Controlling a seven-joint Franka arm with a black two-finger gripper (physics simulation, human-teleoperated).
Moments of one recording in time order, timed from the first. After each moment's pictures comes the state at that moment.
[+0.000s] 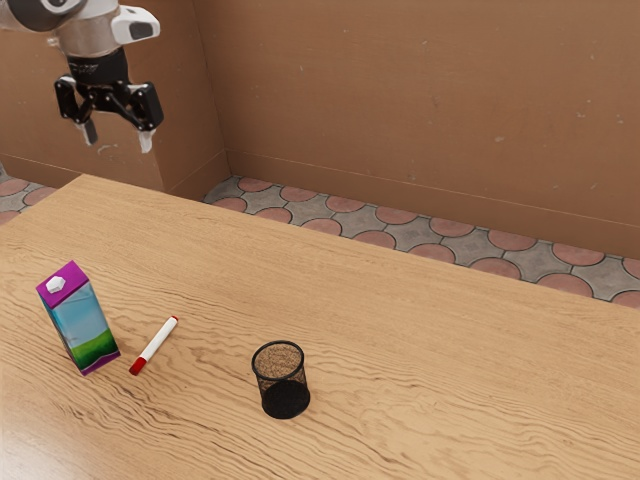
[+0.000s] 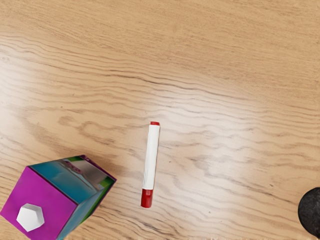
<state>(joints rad) 0.01 -0.06 0.11 -1.56 0.11 1.53 -0.14</state>
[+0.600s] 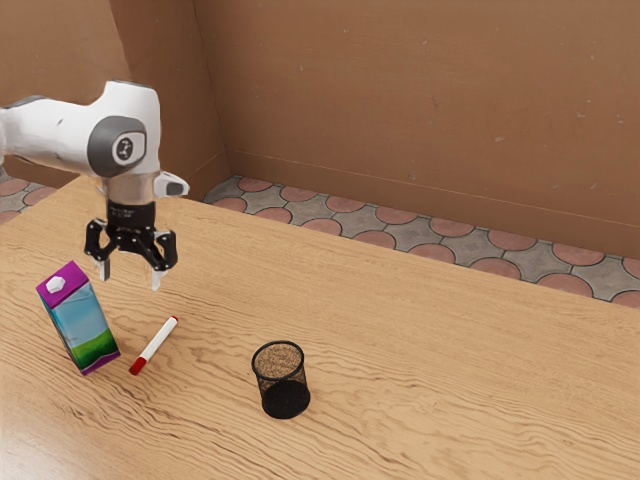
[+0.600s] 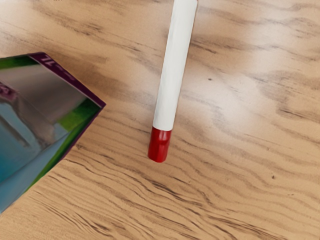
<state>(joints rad) 0.02 0.12 0.16 -1.94 0.10 1.72 -0.19</state>
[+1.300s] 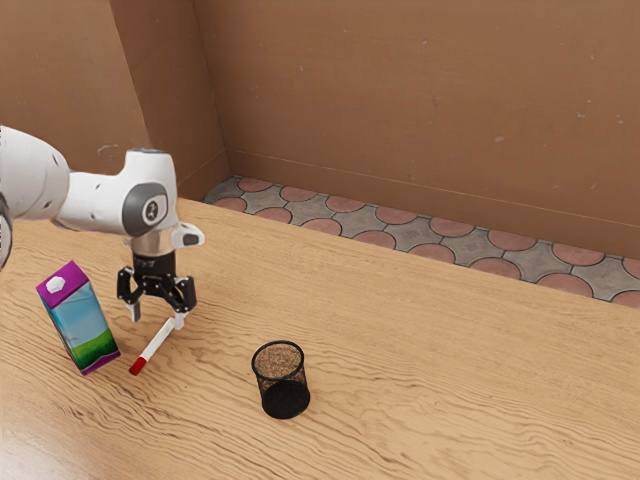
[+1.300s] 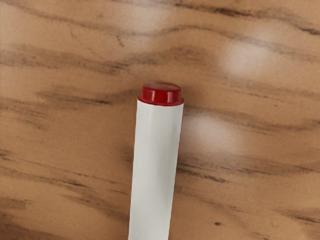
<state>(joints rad) 0.09 0.41 0.16 -1.90 0.00 2.00 0.00</state>
